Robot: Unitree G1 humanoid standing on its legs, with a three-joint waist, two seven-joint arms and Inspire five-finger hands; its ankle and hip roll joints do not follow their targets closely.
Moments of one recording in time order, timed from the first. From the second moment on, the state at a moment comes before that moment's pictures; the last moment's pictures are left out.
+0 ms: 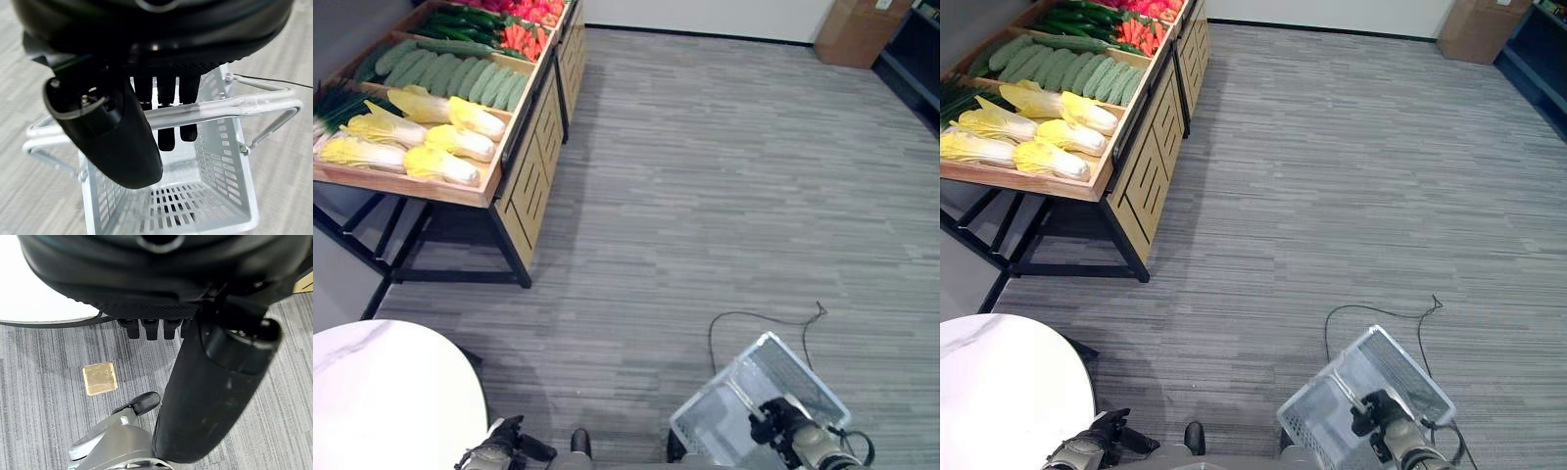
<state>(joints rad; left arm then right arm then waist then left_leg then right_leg) -0.05 0.30 -0.20 1.22 -0.04 0.06 0.05 -0.08 -0.39 0.24 1.23 -0.11 0.06 -0.07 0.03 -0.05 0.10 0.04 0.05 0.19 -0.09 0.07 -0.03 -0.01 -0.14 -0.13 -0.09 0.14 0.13</state>
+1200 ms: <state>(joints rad) -0.11 0.27 -0.20 1.29 -0.04 0.06 0.05 -0.07 -0.35 0.20 1.29 -0.08 0.06 -0.05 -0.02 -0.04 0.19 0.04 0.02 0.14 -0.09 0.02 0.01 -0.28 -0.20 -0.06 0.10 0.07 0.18</state>
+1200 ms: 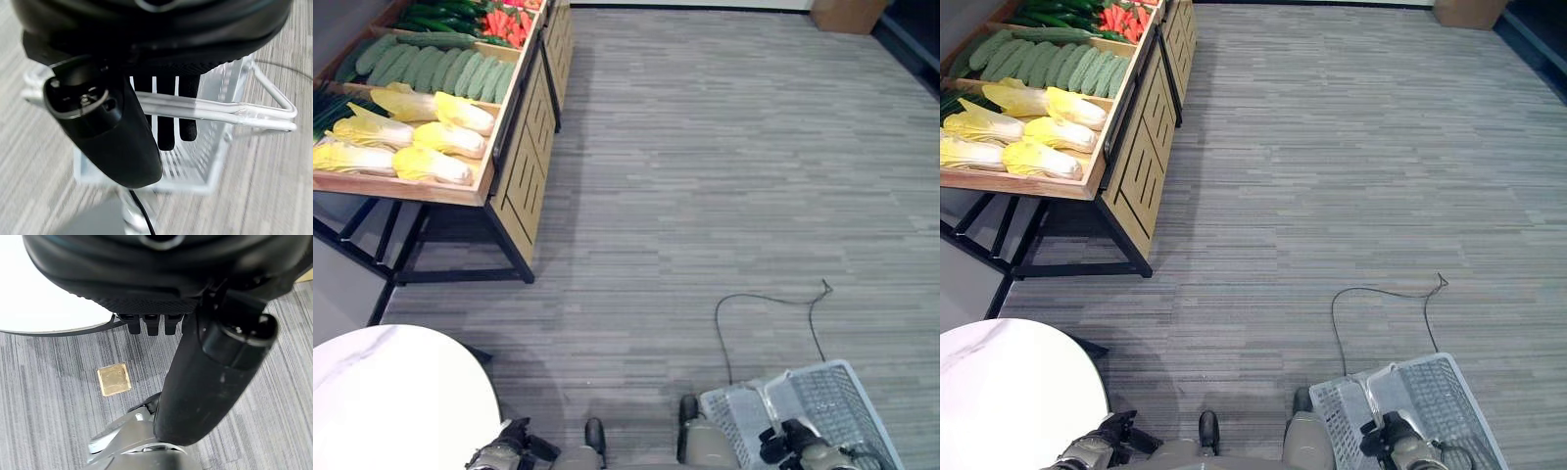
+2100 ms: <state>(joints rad) -0.11 0.26 -0.20 1.31 -0.02 0.06 0.07 -0.06 -0.37 0.20 1.33 -0.02 0.06 -0.05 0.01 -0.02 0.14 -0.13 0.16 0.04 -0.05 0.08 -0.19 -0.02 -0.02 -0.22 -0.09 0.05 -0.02</state>
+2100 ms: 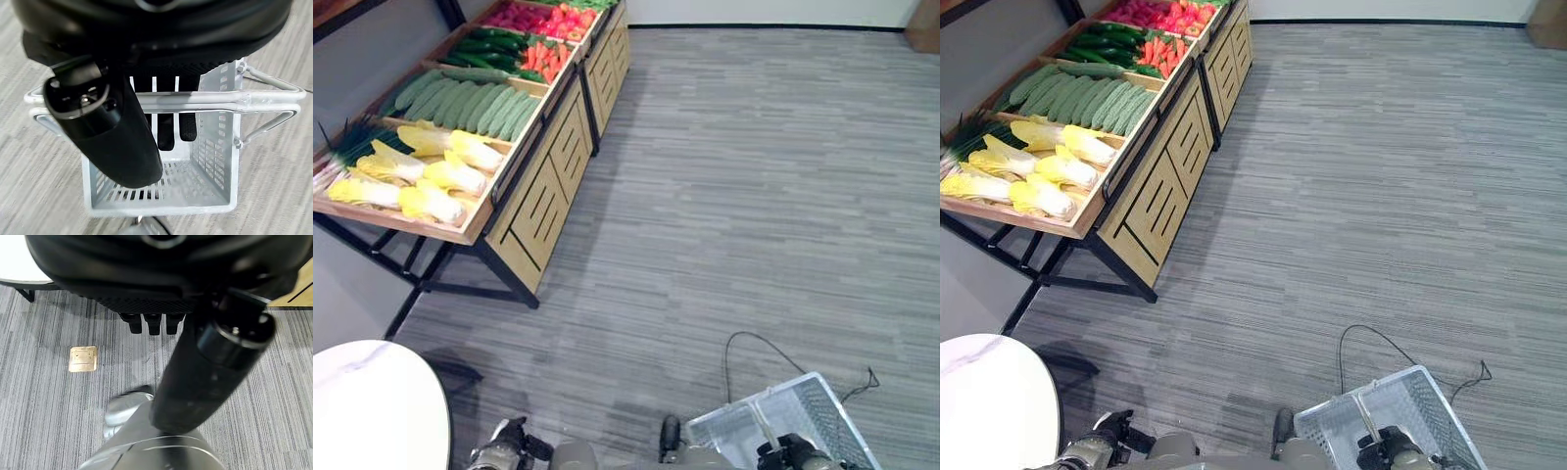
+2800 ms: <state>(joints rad) -0.13 0.32 -0.20 1.25 -0.02 0.05 0.07 -0.15 -0.30 0.17 1.28 0.01 0.04 -0.07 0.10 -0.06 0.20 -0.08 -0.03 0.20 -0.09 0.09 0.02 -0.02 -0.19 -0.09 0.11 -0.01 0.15</state>
